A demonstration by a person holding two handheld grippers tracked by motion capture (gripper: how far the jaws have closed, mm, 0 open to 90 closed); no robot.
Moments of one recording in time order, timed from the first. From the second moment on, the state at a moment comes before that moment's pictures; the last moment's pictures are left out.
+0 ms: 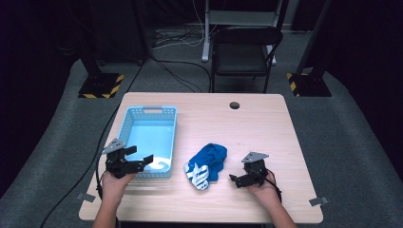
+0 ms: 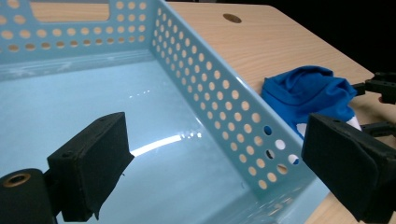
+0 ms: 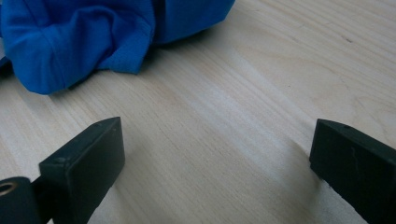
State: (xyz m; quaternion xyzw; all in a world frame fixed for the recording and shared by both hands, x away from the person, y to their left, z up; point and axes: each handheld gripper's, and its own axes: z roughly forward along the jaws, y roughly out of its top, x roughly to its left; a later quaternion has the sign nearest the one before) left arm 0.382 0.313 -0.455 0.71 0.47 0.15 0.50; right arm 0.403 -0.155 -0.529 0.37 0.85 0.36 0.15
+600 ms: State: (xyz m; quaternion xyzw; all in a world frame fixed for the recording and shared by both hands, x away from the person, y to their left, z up) left arm 0.379 0.350 -0.457 0.66 0.52 0.15 0.52; right arm 0.403 -0.155 -0.529 0.37 0.85 0.36 0.15
